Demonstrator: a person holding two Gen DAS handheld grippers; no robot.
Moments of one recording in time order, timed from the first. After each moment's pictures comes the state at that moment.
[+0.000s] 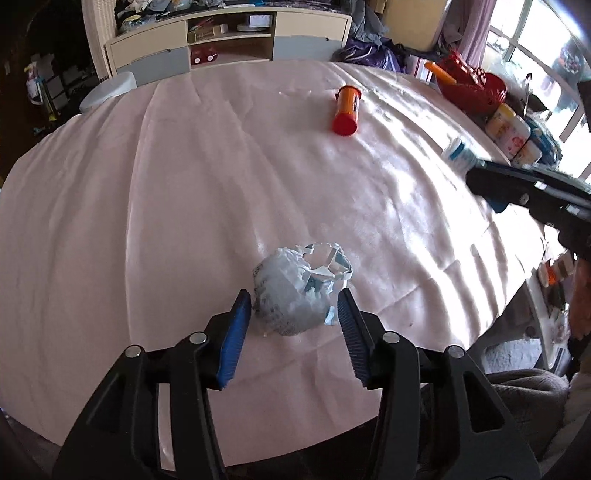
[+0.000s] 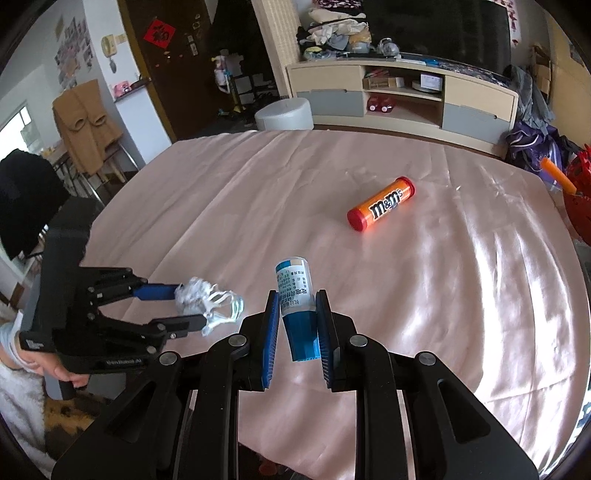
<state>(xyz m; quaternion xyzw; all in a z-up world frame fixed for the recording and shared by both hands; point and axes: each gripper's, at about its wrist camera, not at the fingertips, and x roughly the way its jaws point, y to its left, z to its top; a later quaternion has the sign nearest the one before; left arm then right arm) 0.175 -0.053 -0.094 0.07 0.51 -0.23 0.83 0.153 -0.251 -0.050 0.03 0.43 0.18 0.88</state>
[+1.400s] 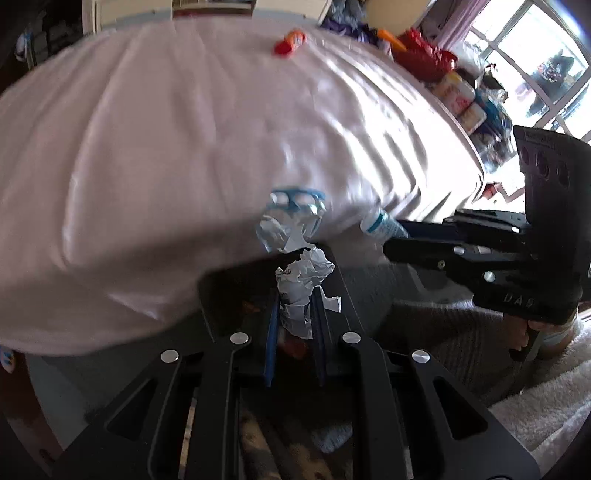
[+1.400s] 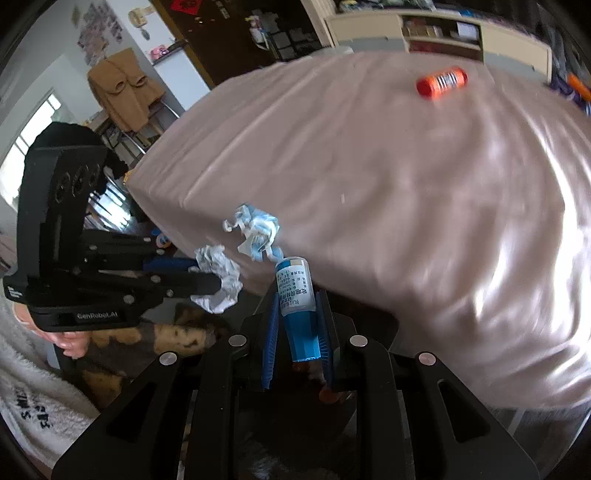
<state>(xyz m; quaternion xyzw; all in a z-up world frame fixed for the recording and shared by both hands) 0.049 -0.040 -0.126 0.01 0.57 -0.29 0.77 0.034 -0.231 -0.117 0.07 0.51 0.26 0.81</state>
